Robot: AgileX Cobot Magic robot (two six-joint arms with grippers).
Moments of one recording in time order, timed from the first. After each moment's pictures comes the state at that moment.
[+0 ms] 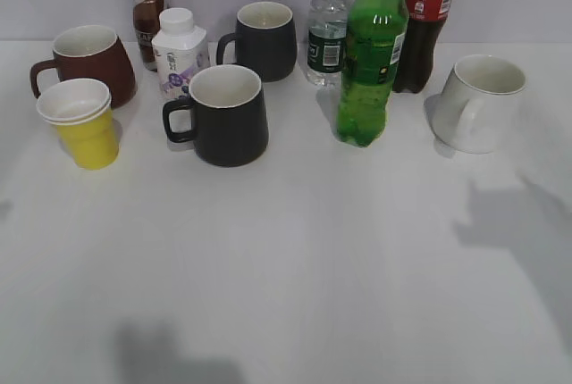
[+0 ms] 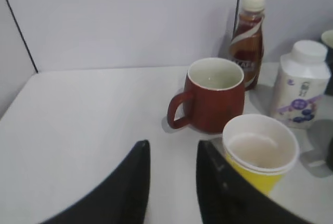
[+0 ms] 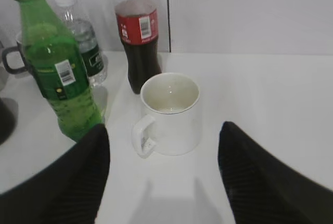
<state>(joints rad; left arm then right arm) -0.02 0.77 -0.44 0.02 0.03 0.00 0.18 0.68 -0.50 0.01 0.16 0.04</state>
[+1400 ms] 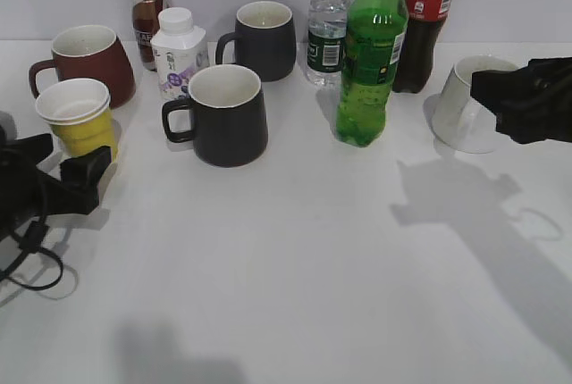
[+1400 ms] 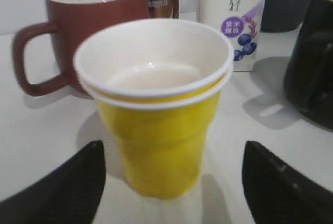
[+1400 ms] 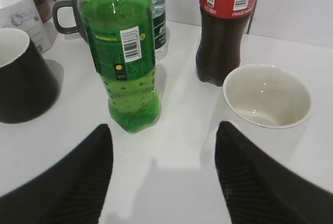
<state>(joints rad) -0.24 1.82 -0.29 0.05 -1.19 -0.01 0.37 1.12 -0.50 -0.04 -0.19 0.07</state>
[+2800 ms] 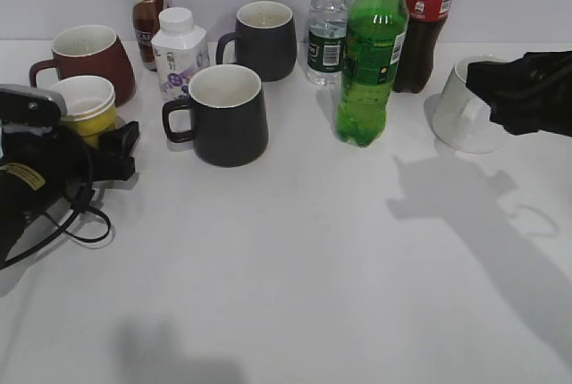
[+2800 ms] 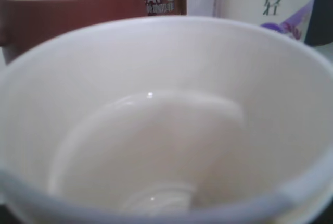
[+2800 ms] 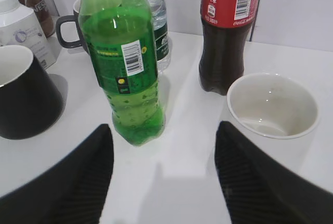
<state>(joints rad) -0.24 2.05 -0.56 0.05 -1.21 0.00 0.37 1.15 -0.50 -0.04 -0.25 0.10</state>
